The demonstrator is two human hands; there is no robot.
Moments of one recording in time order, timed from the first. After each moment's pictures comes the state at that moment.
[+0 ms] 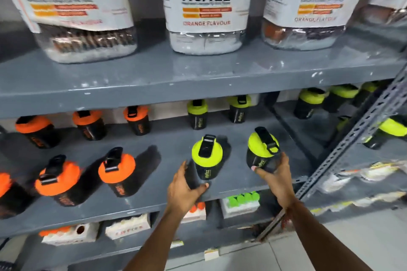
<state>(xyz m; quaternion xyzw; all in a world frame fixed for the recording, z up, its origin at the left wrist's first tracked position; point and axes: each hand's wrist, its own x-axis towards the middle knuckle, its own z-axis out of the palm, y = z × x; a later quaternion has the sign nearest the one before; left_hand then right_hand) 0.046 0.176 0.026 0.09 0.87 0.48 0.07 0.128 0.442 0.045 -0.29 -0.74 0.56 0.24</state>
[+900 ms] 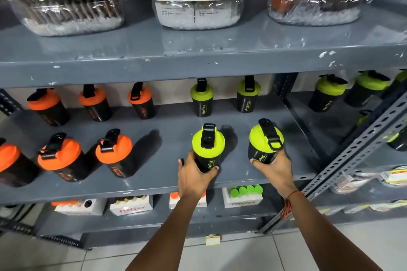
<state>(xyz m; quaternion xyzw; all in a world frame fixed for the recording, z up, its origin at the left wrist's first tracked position) 0.061 0.230 0.033 0.02 0.88 0.47 0.00 0.111 0.459 0.035 -0.27 -0.80 0.50 0.19</state>
